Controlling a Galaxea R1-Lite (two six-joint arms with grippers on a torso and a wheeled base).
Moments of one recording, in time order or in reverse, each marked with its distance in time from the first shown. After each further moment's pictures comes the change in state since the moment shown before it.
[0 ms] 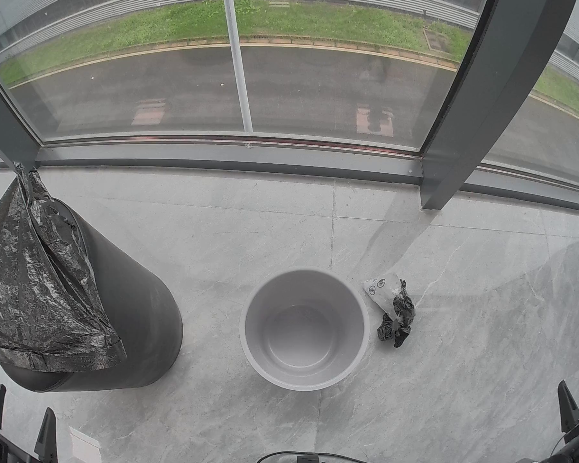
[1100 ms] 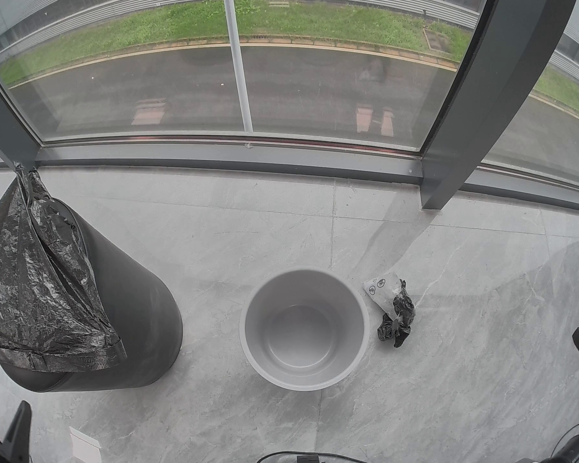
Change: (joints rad) left arm -0.022 0.083 -0.207 0.045 -0.194 -0.065; right arm 0.118 0.457 -0.282 -0.189 0.314 0.119
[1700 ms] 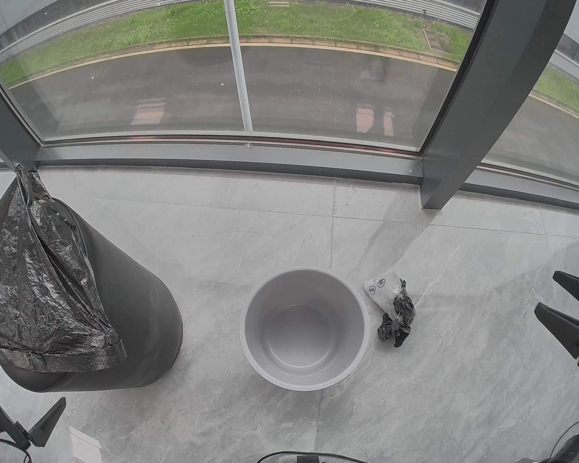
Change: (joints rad) left arm -0.042 0.370 -0.161 0.048 -0.103 0.955; right arm 0.109 0.308 0.016 -0.264 0.018 0.017
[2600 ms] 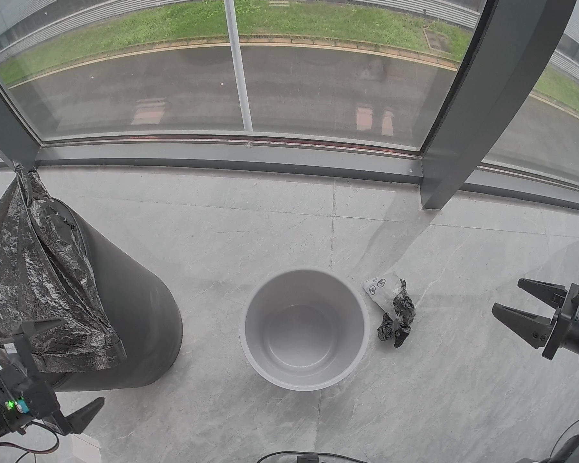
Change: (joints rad) left arm -0.313 0.375 0.019 -0.080 0.356 0.142; right arm 0.008 0.269 0.020 -0.140 0.001 0.004
